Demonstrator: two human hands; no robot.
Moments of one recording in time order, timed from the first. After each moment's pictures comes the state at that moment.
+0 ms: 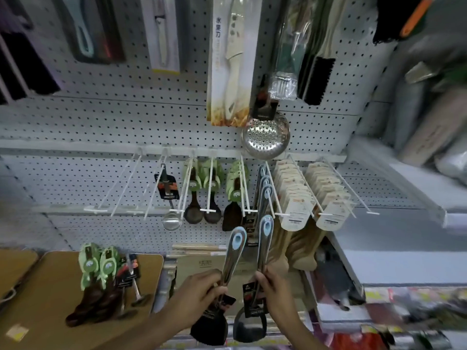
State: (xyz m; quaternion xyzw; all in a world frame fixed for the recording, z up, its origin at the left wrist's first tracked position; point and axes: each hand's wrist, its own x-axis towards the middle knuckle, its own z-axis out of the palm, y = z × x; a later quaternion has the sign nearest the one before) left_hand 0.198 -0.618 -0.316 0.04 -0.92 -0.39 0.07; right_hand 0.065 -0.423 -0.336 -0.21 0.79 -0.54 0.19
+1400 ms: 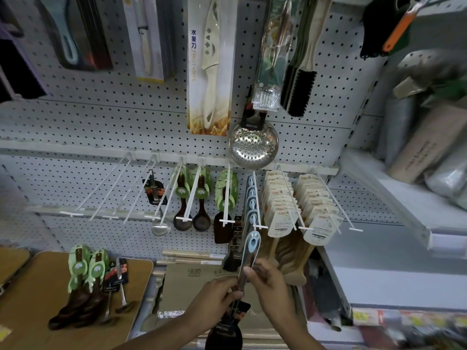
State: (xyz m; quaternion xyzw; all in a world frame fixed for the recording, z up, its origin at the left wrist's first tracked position) left_hand 0.121 -0.551 -0.332 0.07 -0.90 -0.43 0.08; right_hand 0.029 -0.410 -0.281 -0.28 0.71 -0.61 0.20
